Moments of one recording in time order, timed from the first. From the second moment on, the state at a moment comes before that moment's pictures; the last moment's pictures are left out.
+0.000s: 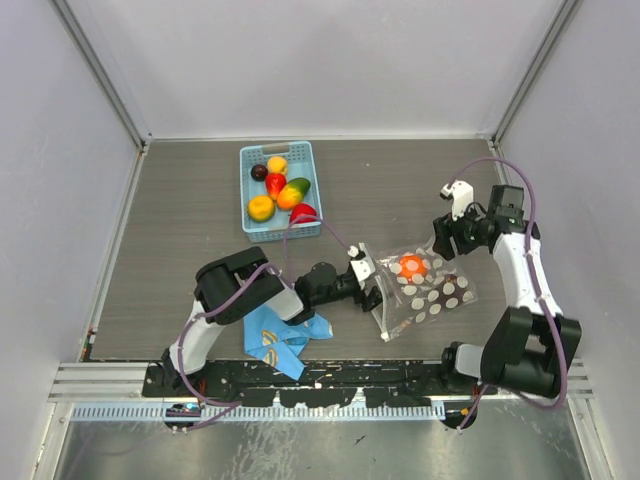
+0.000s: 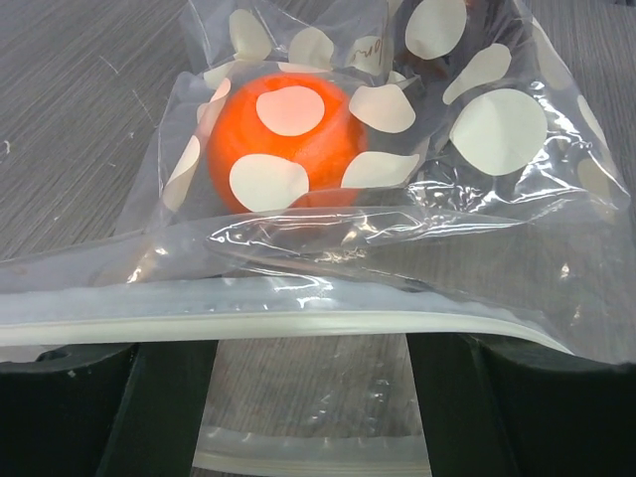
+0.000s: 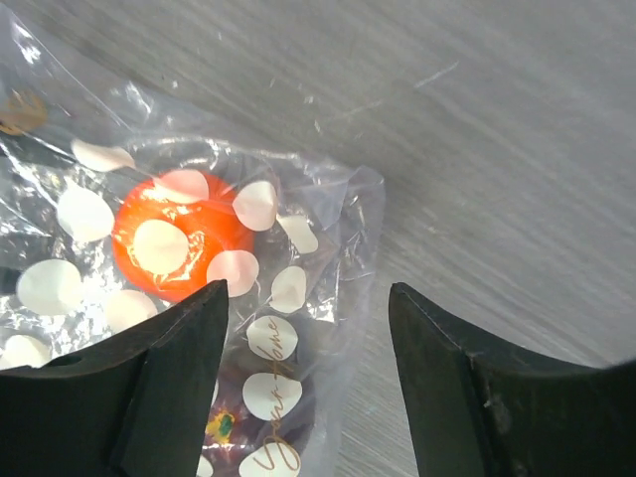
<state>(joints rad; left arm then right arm) -1.05 2.15 0.85 1.24 0.22 0.01 -0.25 1.31 0.94 -0.67 -0.52 -0.67</state>
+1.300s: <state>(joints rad) -1.04 2.19 0.96 1.12 0.22 -0.15 -0.10 1.53 0.92 -0.64 -0.42 -0.57</state>
